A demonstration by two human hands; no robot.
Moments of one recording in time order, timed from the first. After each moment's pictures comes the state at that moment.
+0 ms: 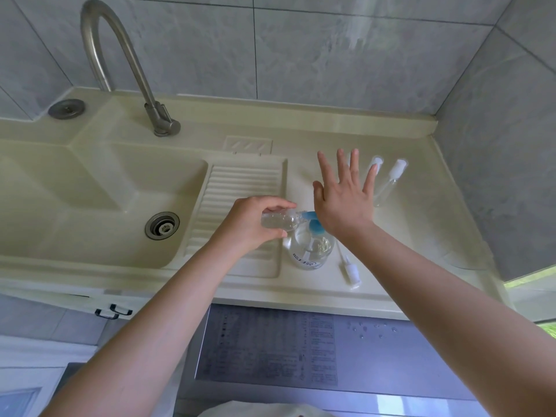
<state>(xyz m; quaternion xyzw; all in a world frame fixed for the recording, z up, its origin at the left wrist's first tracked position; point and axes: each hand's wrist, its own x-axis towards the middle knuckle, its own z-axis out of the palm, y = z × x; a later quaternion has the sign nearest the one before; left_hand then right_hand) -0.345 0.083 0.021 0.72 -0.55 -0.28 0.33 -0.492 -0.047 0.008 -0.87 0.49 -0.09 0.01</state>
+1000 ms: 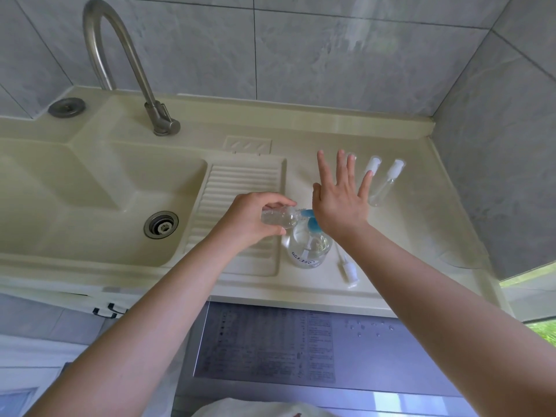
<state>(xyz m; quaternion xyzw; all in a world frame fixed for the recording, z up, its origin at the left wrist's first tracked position) -0.343 0.081 0.024 0.71 -0.57 -0.27 0.33 -0.489 -0.040 0.006 -0.86 0.50 -0.10 0.04</state>
